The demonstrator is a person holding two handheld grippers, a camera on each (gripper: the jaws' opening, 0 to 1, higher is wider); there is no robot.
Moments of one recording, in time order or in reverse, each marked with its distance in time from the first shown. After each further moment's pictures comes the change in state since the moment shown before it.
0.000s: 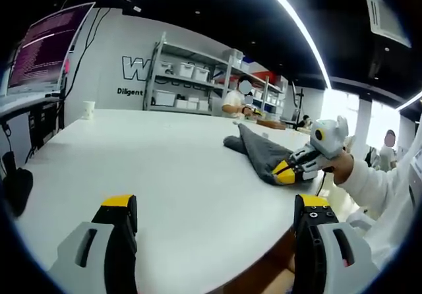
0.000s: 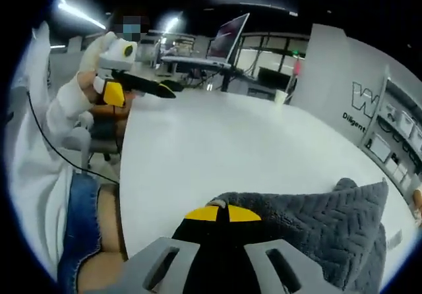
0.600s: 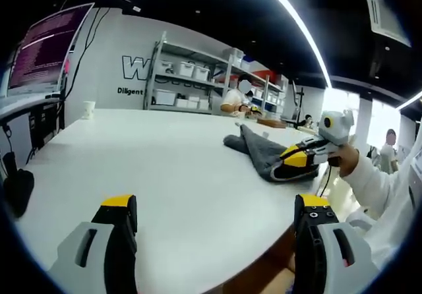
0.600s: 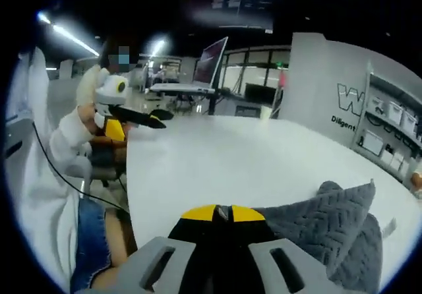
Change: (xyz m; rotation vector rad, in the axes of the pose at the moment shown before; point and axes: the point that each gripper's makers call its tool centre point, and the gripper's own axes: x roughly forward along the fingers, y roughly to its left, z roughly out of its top) left arm -0.001 -0.002 0.000 0.004 0.009 0.004; right arm -0.045 -0.017 0.027 0.114 -0.157 -0.045
